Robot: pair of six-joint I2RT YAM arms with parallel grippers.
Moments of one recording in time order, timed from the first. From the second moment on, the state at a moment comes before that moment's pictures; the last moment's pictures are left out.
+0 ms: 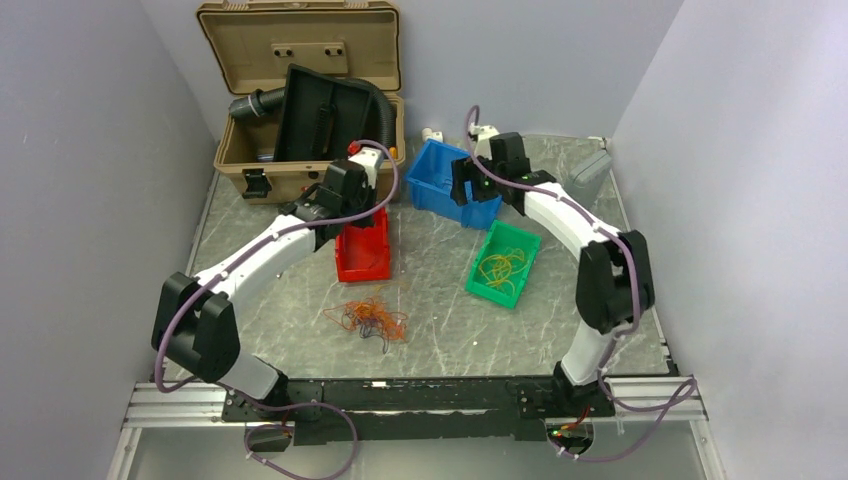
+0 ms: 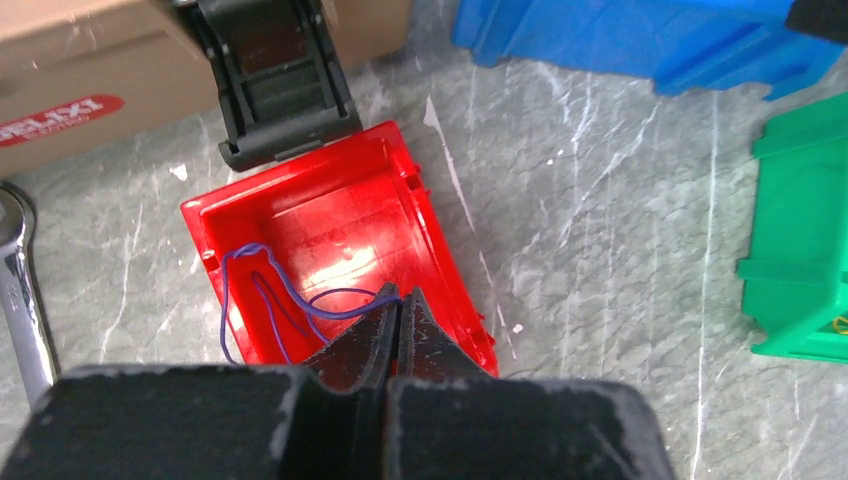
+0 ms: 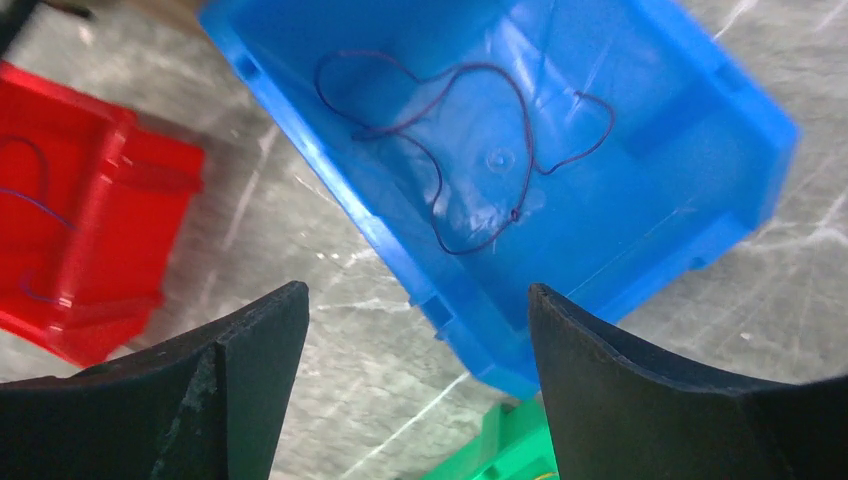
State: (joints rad) left arm -0.51 1.48 1.18 -0.33 -0.11 -0.18; right arm 0.34 1.71 1.36 -0.26 -0.17 0.10
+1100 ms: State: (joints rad) left arm -0.47 1.49 1.18 -0.39 -0.01 -0.23; right arm 0.50 1.86 1.45 -0.23 -0.05 0.23
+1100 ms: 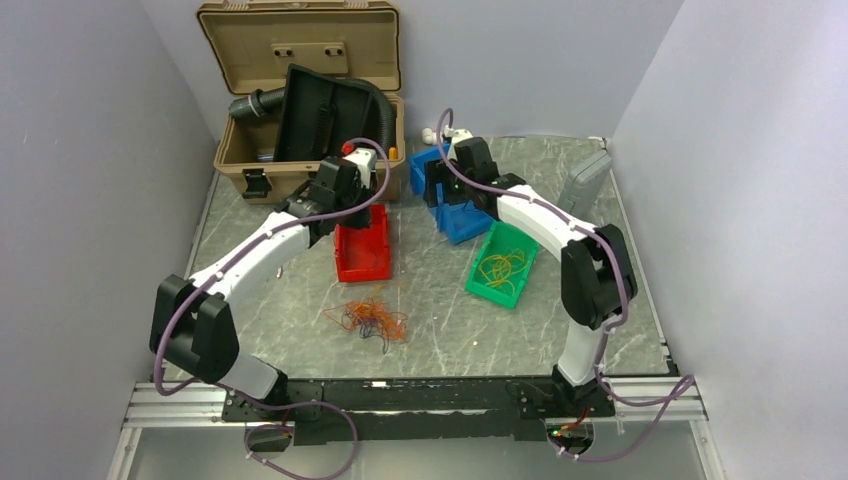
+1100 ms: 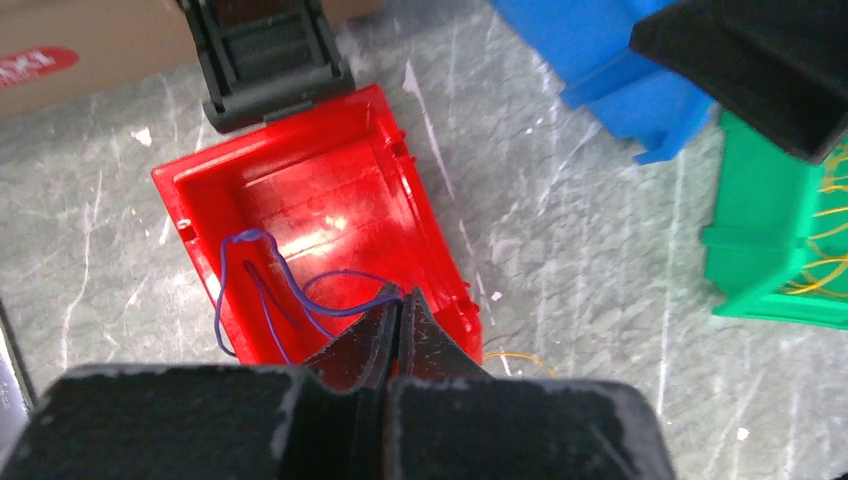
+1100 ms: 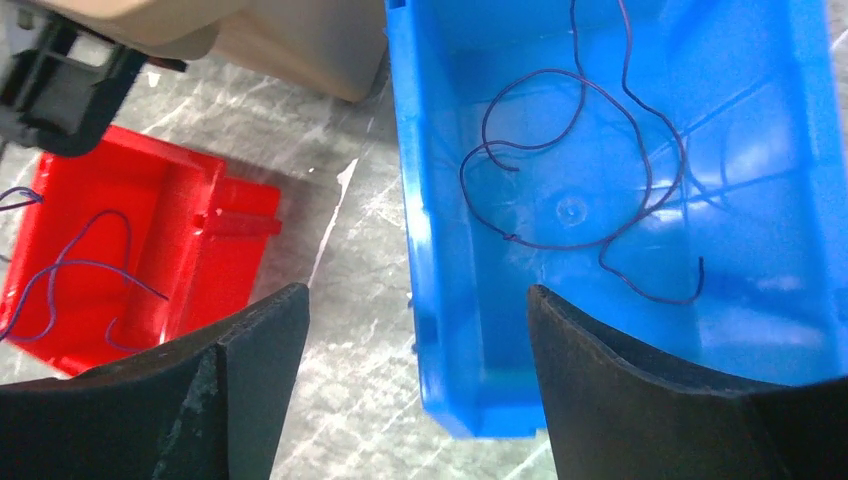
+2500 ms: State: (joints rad) left arm -0.53 2.26 2.18 -0.23 0.42 -0.43; right arm 0.21 1.01 1.14 -0.19 0.06 0.37
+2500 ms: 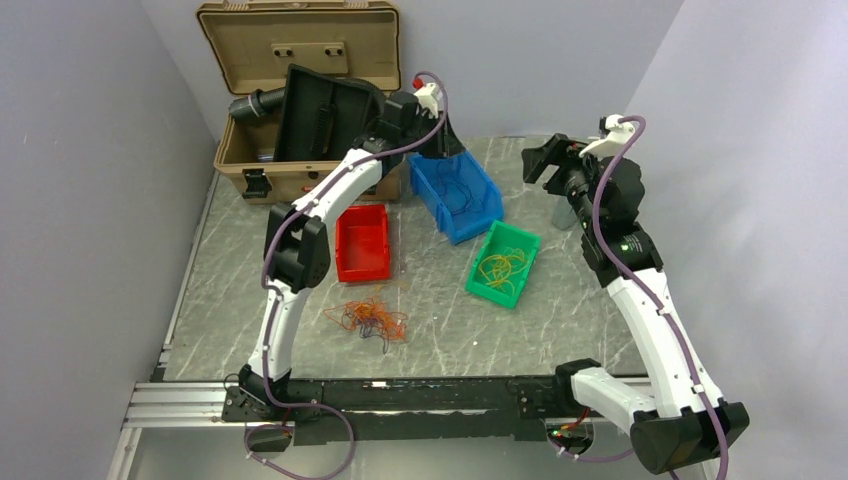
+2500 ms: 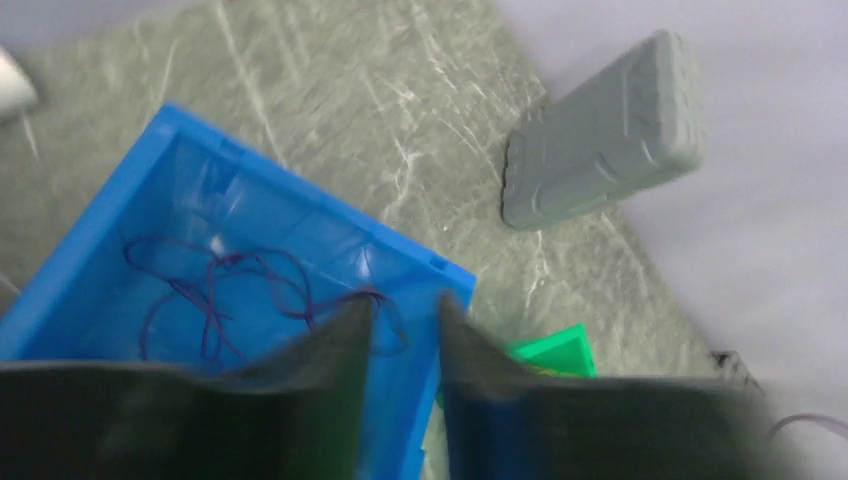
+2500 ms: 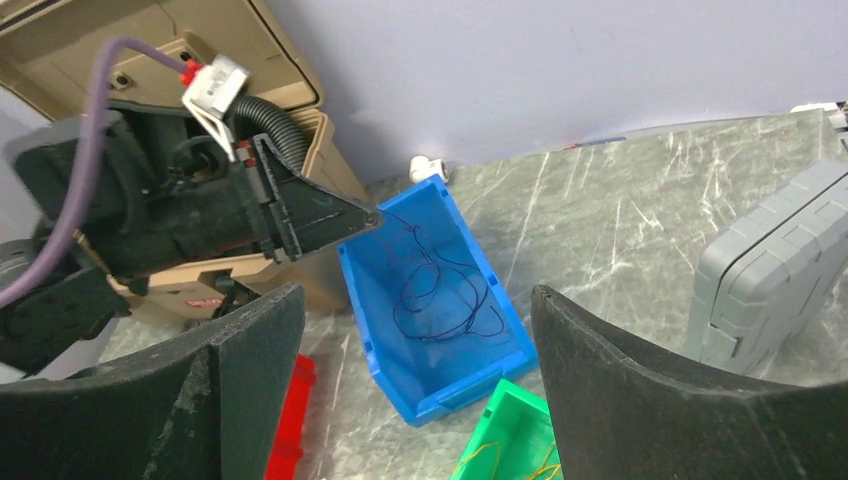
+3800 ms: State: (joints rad) left arm -0.53 0.79 0.59 -0.43 0.12 -0.33; right arm 0.95 1.24 0.71 -0.02 -0.07 0.54
